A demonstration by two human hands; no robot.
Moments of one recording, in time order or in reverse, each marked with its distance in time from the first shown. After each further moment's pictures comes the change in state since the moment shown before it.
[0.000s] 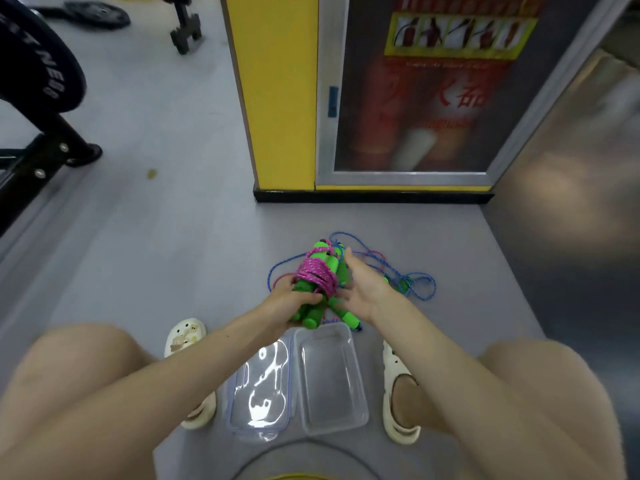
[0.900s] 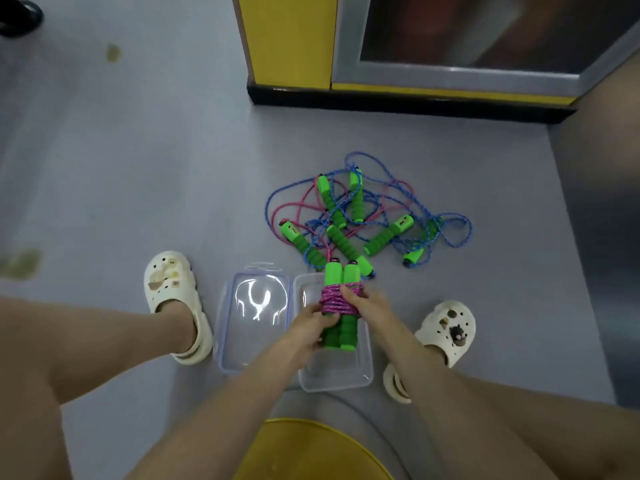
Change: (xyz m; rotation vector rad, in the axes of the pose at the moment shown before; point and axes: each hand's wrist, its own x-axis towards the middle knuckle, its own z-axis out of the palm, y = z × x) left_hand 0.102 -0.184 0.023 -0.233 0.083 -0.440; right_hand 0.133 0.138 -0.101 -0.391 0.153 0.025
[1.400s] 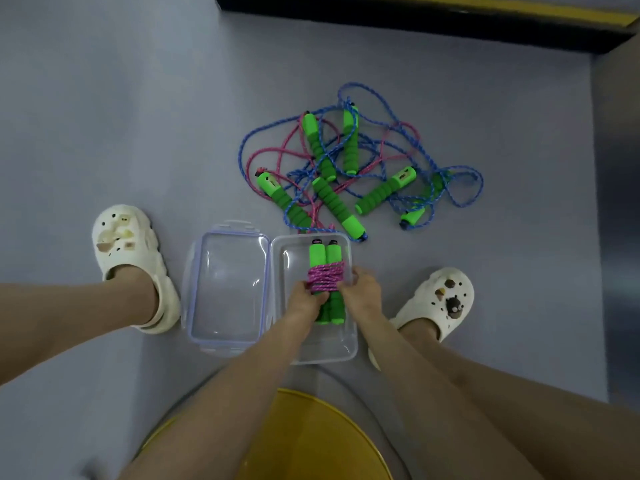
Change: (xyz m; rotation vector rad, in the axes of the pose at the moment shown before) left_hand 0.090 -0.054 0.018 0.186 0.259 -0.059; right_hand 0.044 0.058 -0.011 -0.605 0.194 0.072
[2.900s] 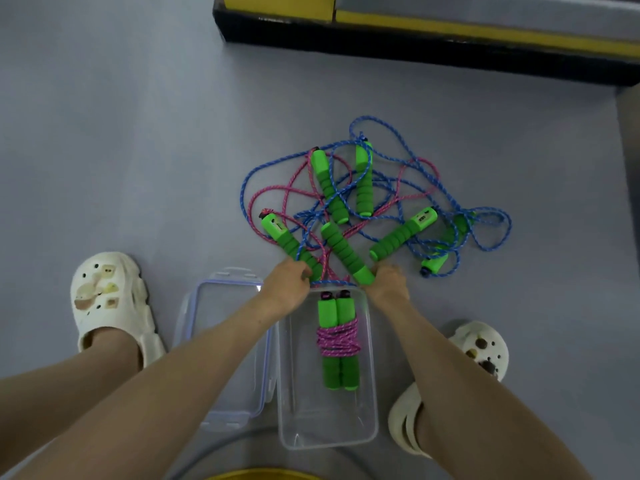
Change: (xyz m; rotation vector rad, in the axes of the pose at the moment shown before) left_hand 0.069 0.117 -0.057 0.935 0.037 0.532; right_hand 0.126 -0.044 -0.021 -0.347 0.036 -0.048
